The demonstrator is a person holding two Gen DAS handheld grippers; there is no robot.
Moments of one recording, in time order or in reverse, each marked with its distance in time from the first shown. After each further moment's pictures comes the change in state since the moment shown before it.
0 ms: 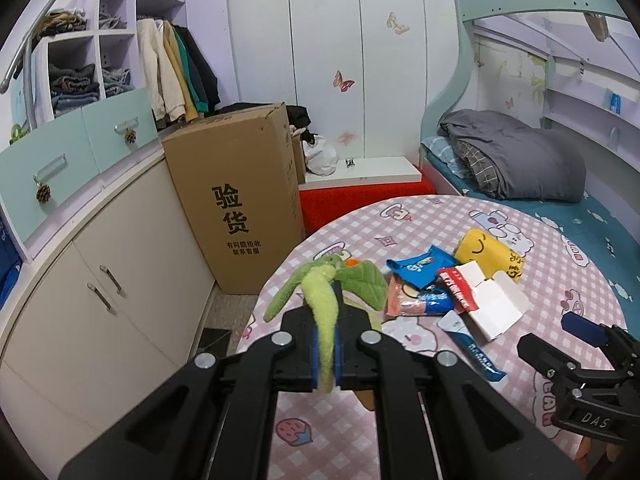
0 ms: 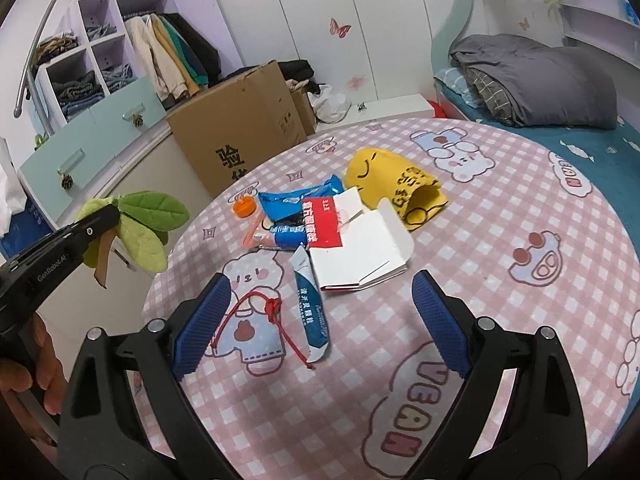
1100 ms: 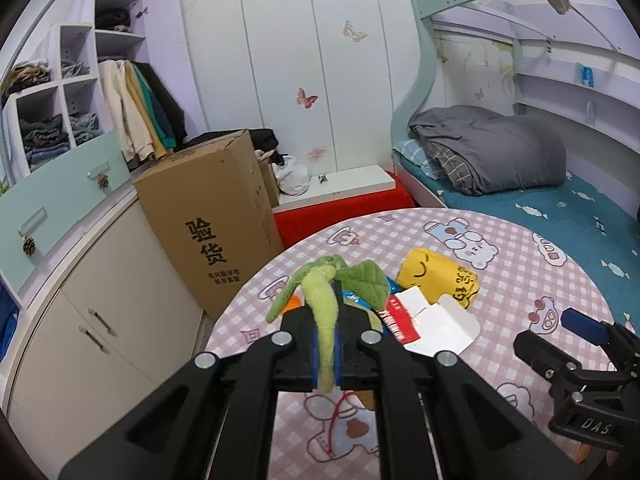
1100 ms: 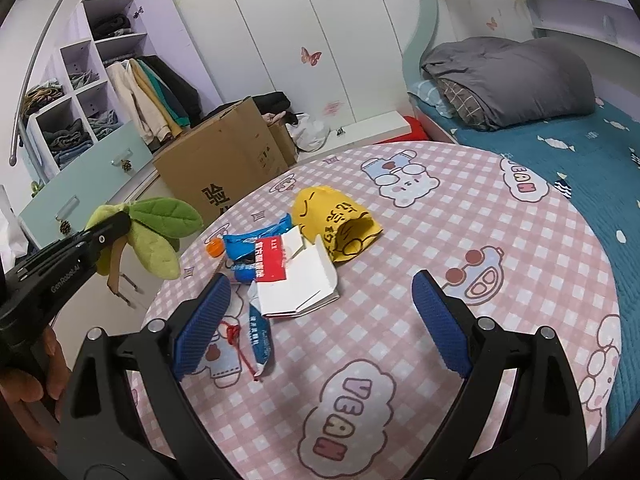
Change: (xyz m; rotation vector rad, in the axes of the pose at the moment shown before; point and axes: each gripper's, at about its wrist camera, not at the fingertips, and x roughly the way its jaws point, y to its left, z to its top) left arm -0.010 -0.077 0.025 0.120 -0.056 -0.025; right arm -0.037 -0.057 0.011 0.105 -0.102 -0.005
